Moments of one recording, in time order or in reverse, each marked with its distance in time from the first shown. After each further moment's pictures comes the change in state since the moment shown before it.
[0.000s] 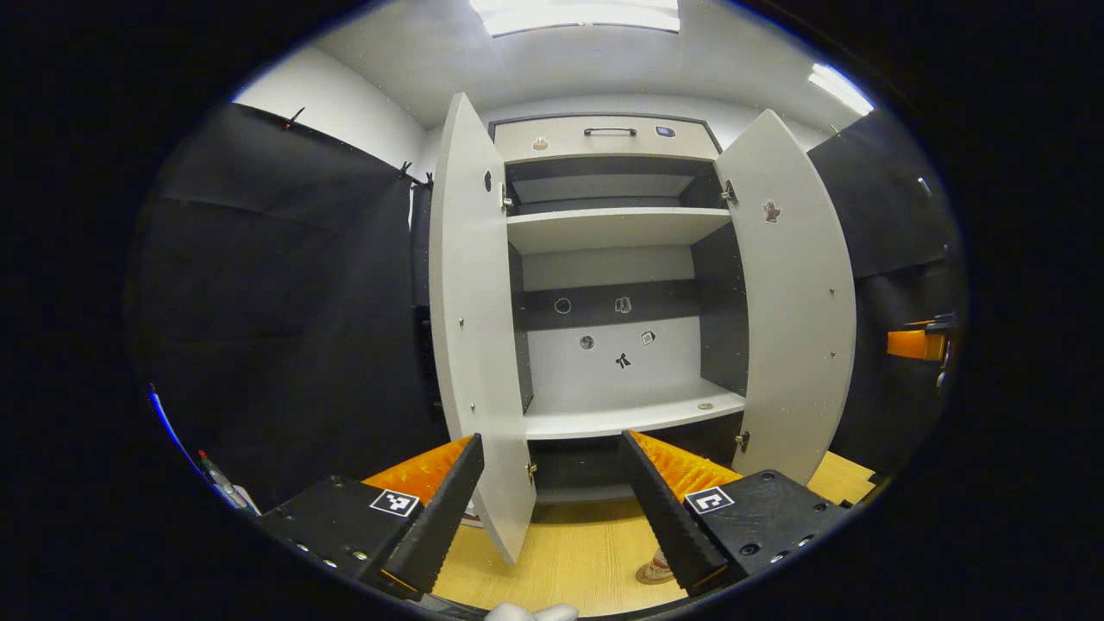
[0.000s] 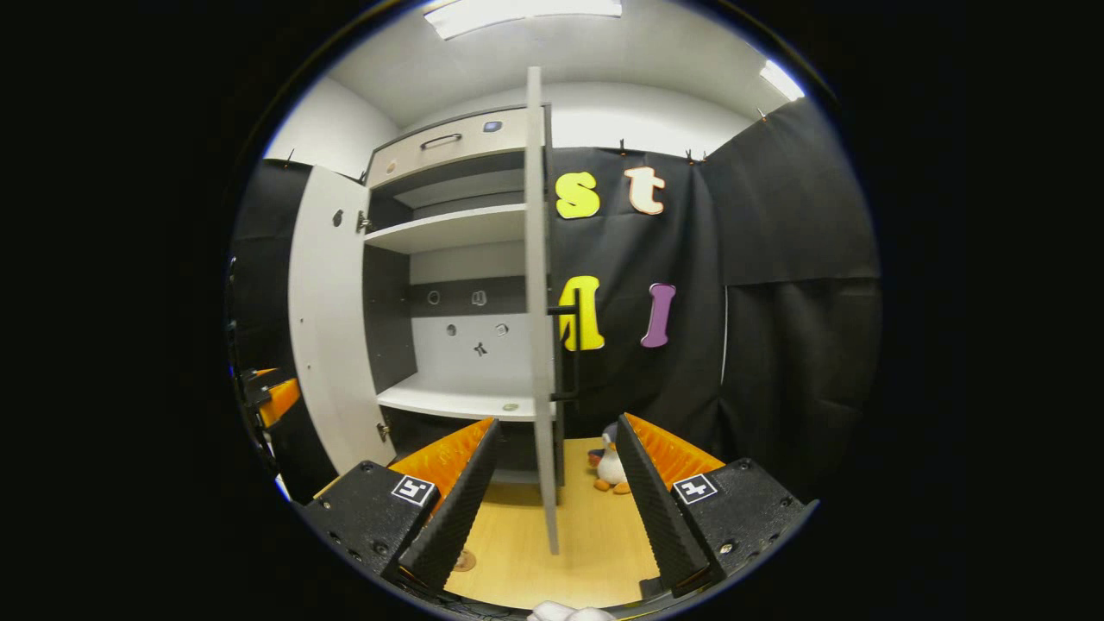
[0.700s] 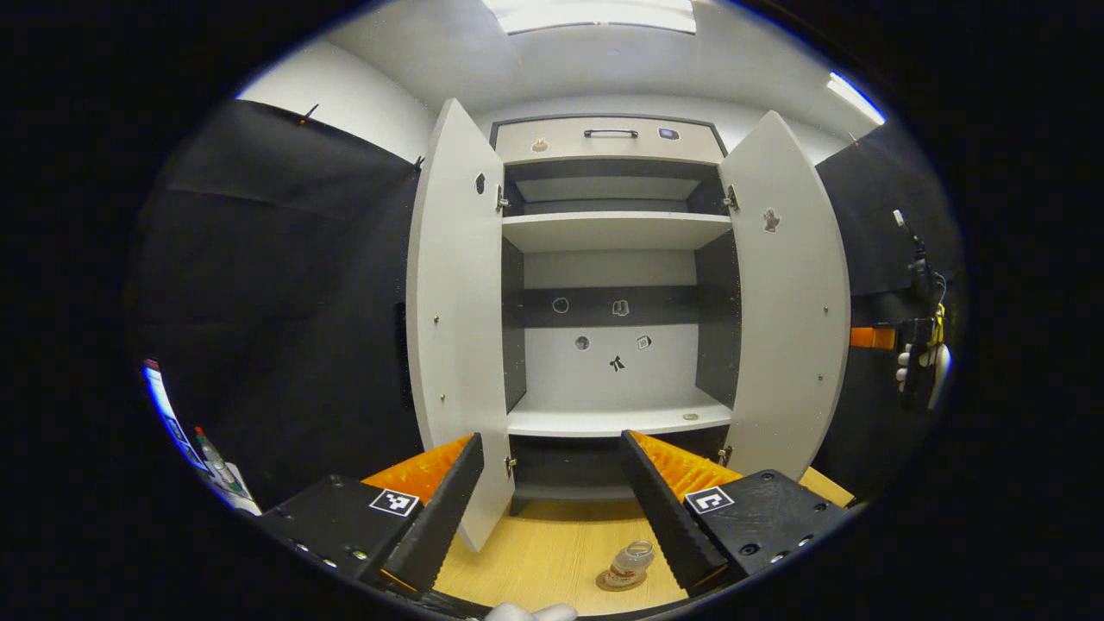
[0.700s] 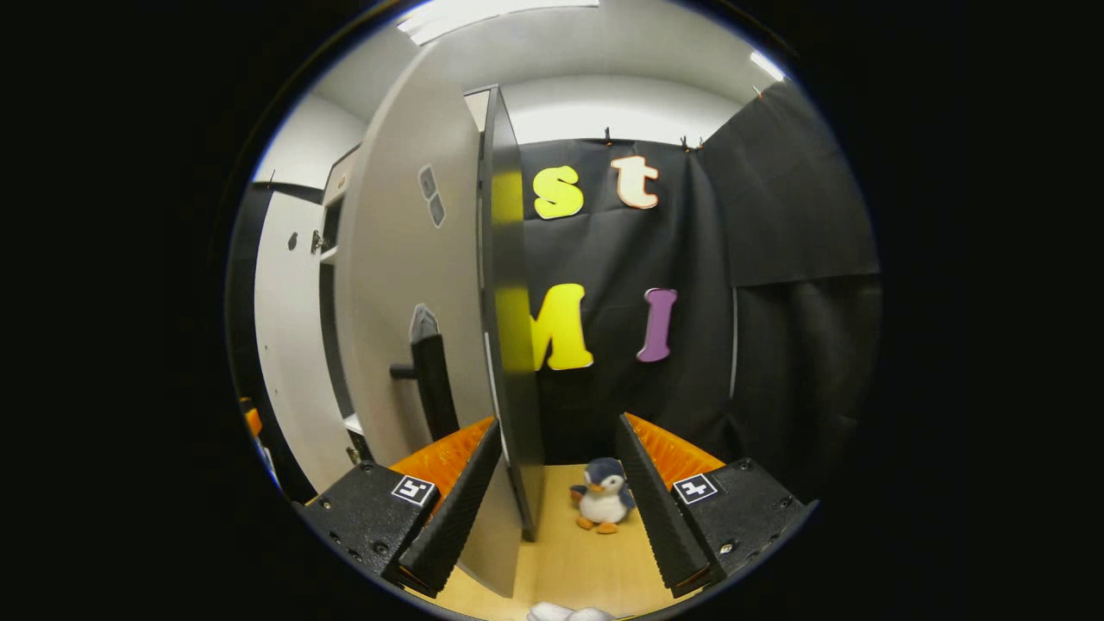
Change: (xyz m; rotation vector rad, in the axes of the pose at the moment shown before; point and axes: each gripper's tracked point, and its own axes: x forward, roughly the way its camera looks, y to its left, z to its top) left arm -0.004 -0.059 0.011 -0.051 0.001 0.074; right arm 0.132 -0.056 0.046 0.056 0.001 0.136
